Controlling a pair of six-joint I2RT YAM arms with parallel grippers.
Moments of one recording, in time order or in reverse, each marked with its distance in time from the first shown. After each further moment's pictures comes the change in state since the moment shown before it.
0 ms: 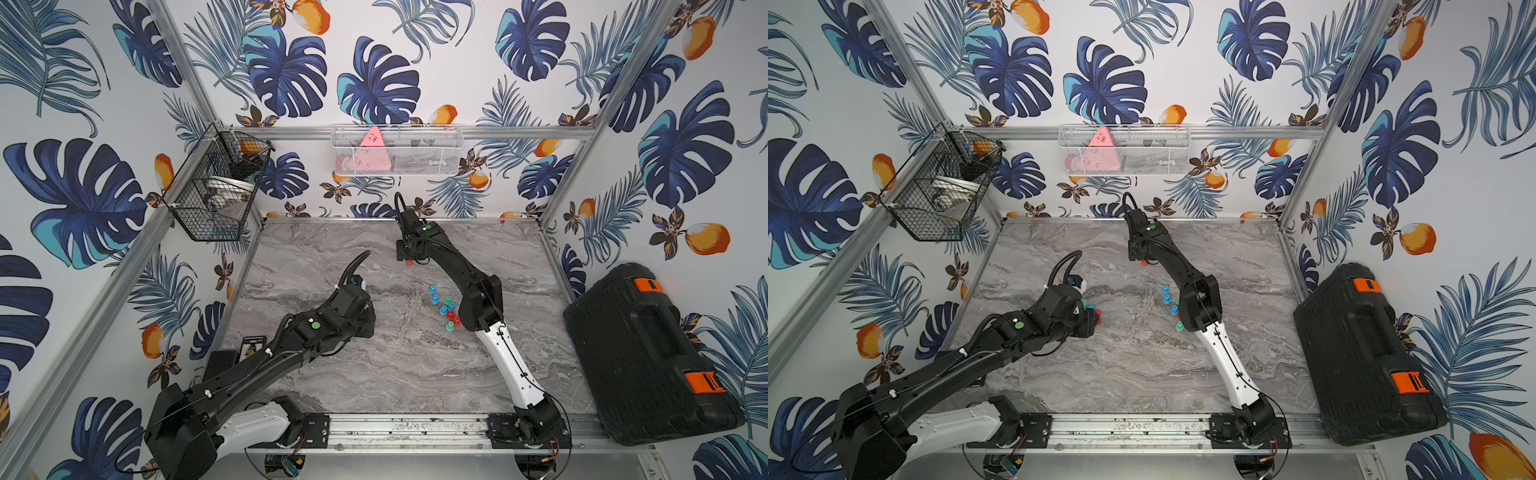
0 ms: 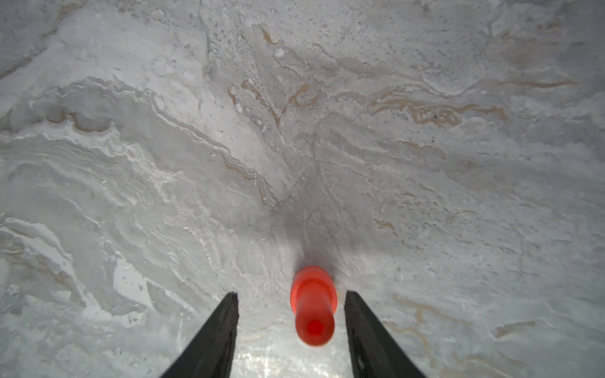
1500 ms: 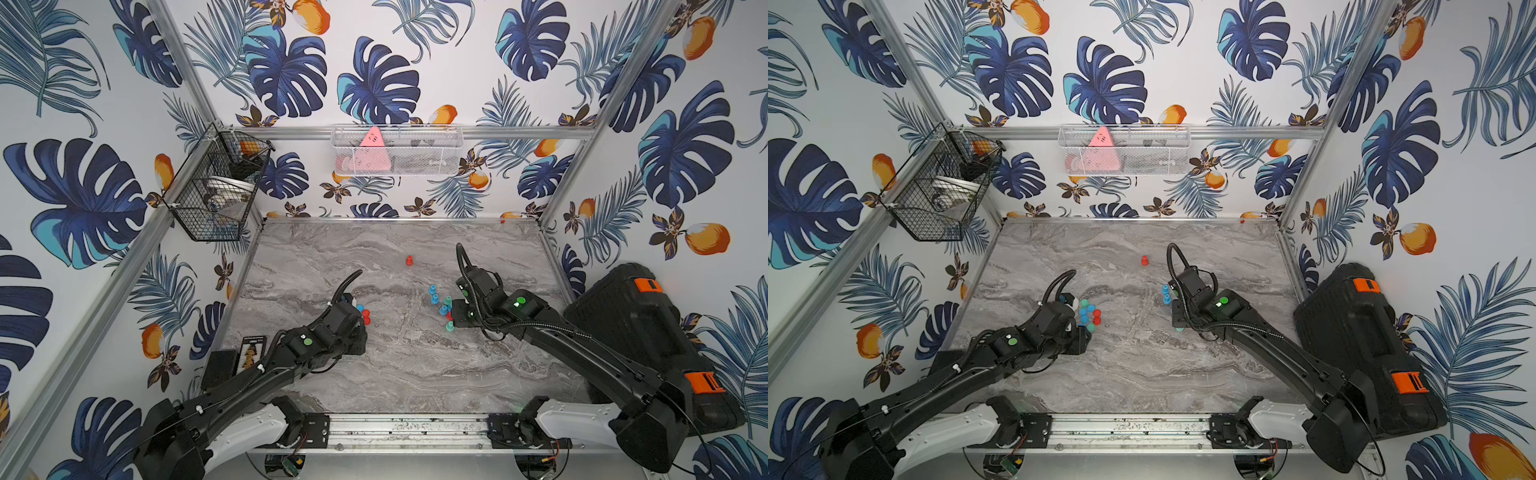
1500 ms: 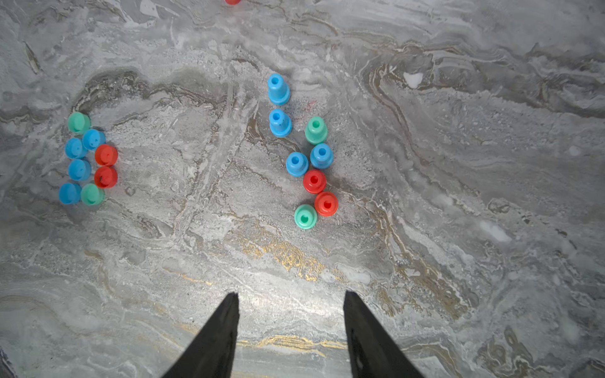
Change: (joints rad) left arm 0.001 -0.077 -0.179 0.014 0.044 -0.066; right arm 0.155 -1.482 -1.650 0.175 0.076 0.181
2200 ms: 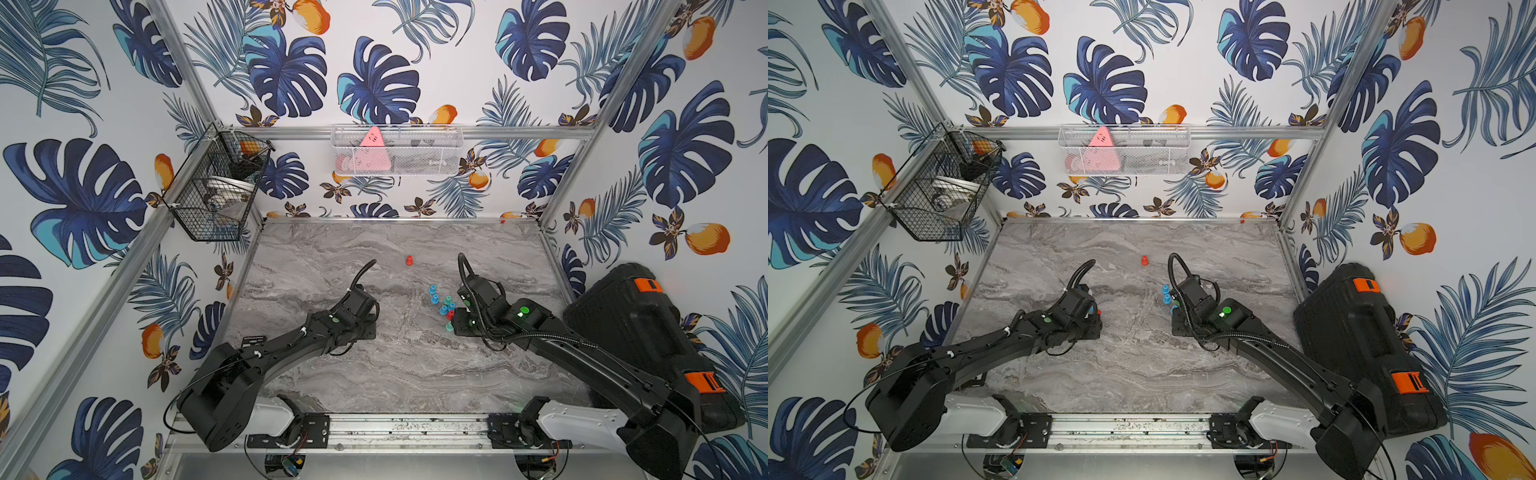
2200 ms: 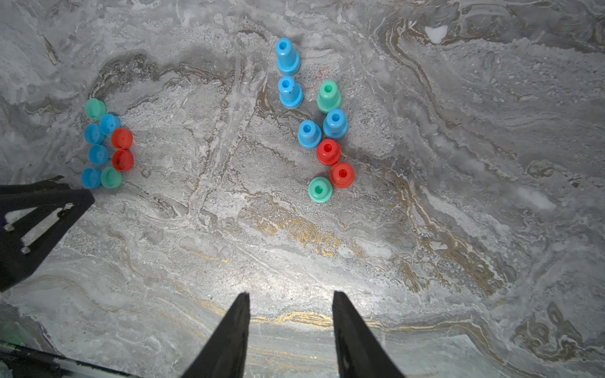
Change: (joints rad) left arm 0.076 0.336 0.053 0.225 0.001 0.014; right arm 0.036 -0.052 -0.050 0.002 -0.040 0.086
